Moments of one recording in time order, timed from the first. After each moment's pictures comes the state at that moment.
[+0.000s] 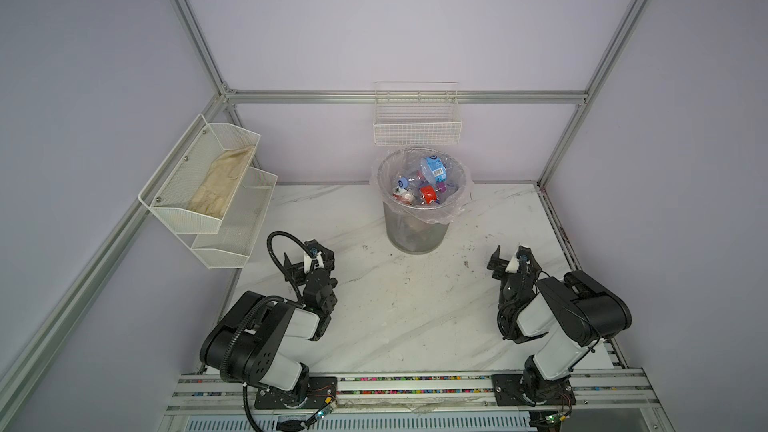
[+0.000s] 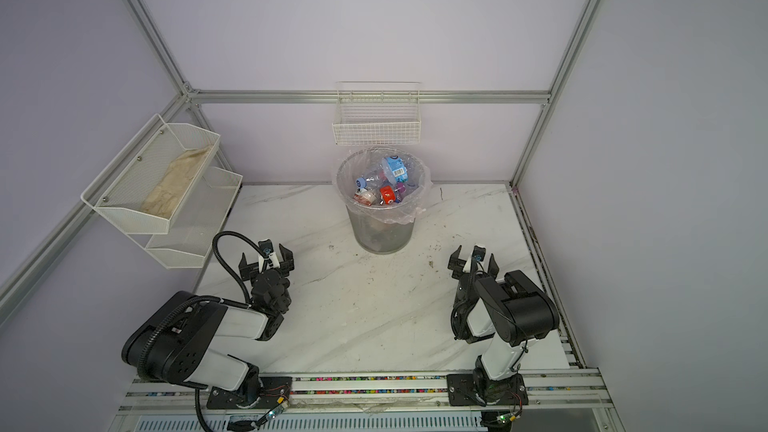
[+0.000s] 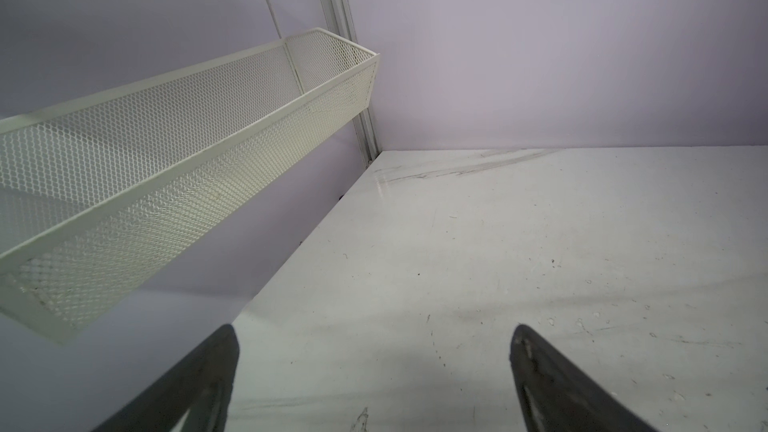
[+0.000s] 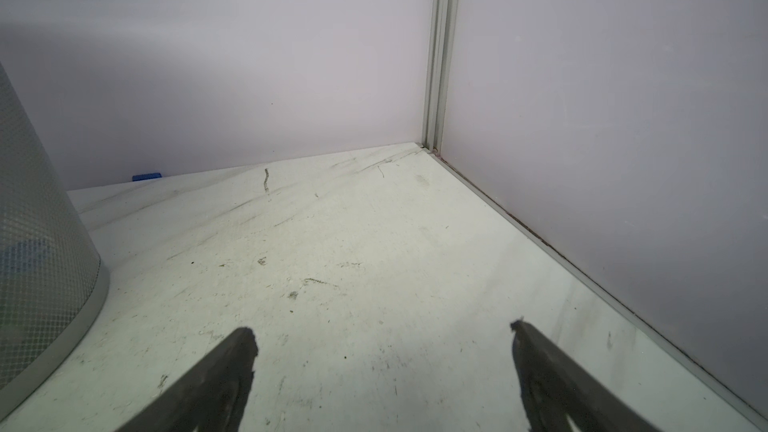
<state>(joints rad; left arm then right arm) -0.32 1.50 0.23 1.23 -0.86 0.20 0.26 1.69 0.14 1.51 0.59 0.04</state>
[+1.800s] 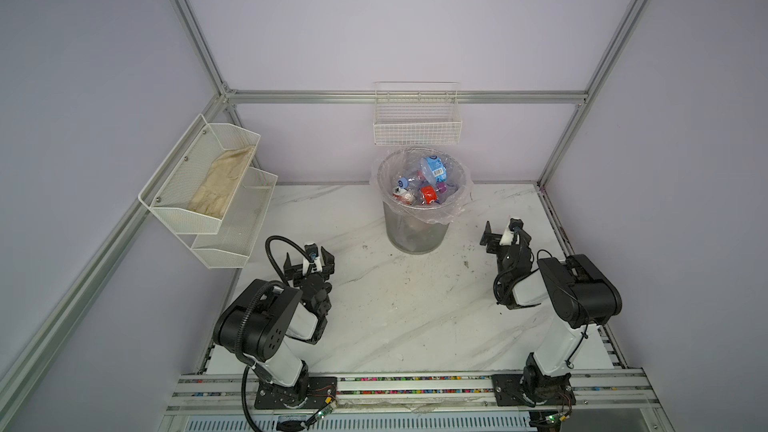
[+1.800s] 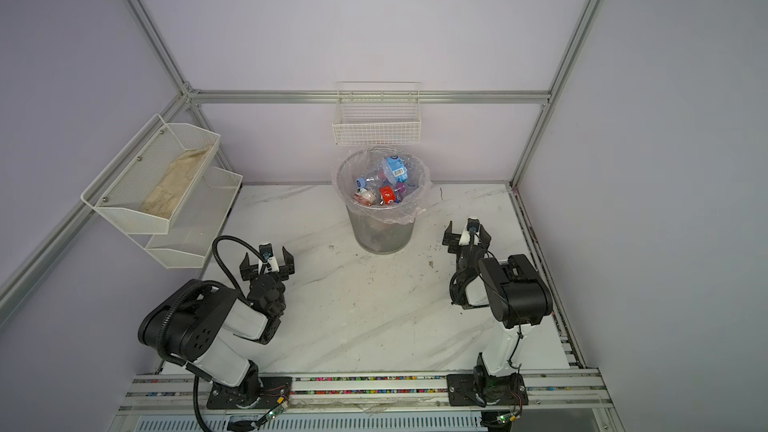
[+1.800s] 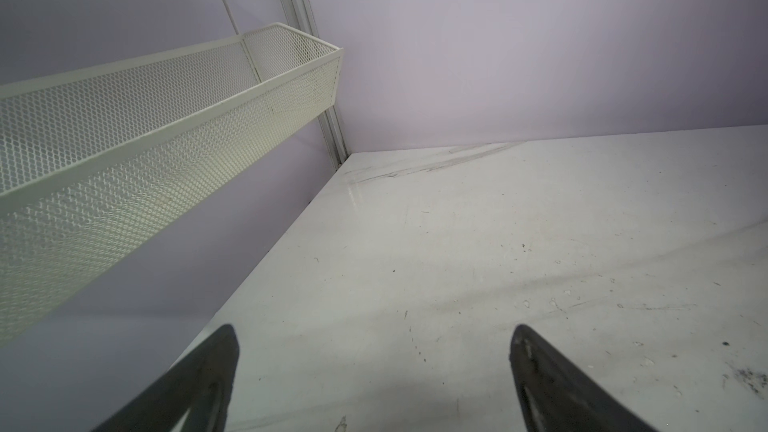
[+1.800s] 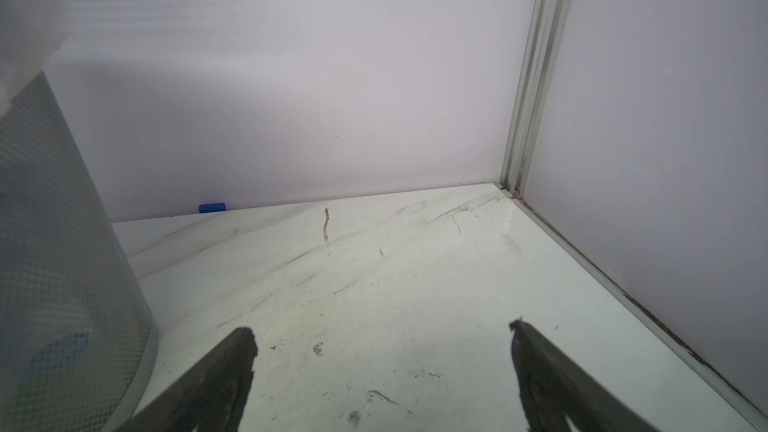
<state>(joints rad) -0.26 1.62 0.18 1.42 -0.68 0.21 0.13 1.81 0.45 1.33 0.27 0.04</state>
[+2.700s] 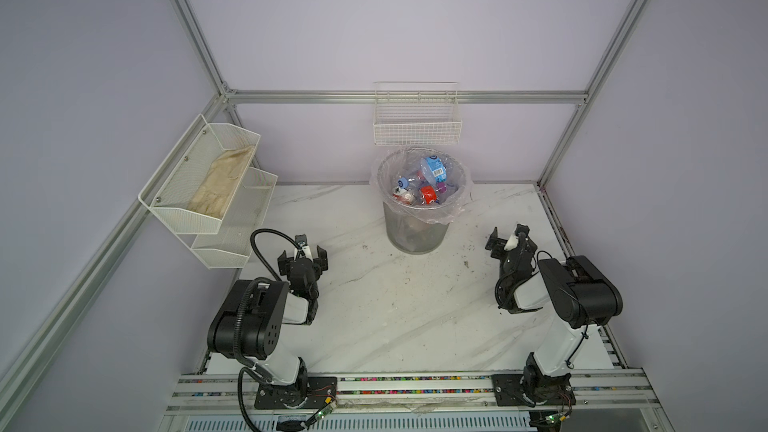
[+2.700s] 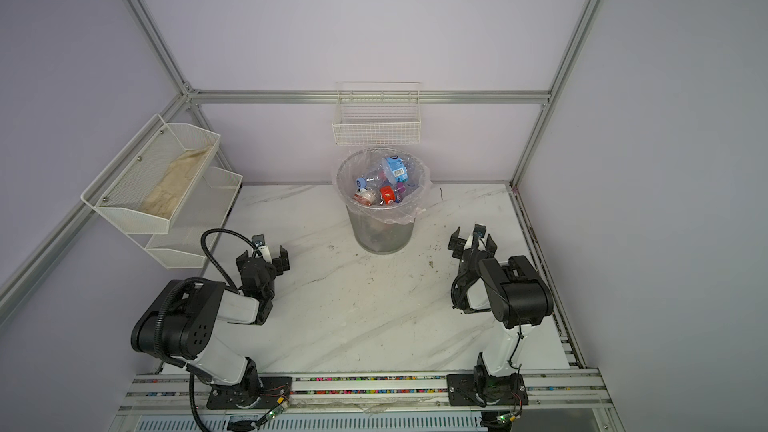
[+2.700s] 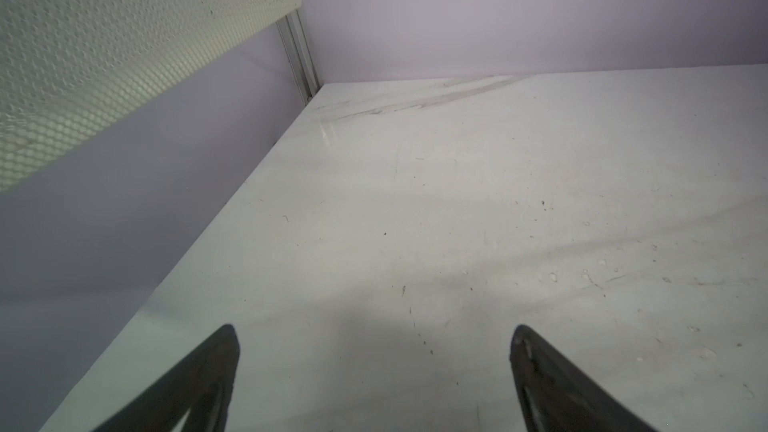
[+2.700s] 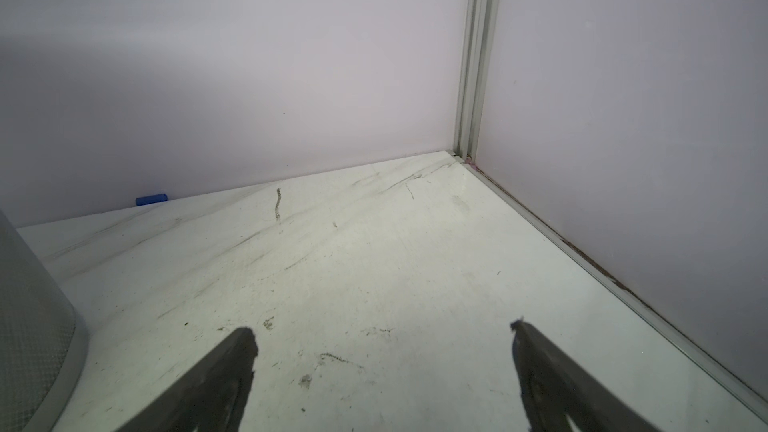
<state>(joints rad) -0.05 1.61 0.31 1.01 -0.40 0.05 0.15 1.81 0.40 1.35 0.39 0.06</state>
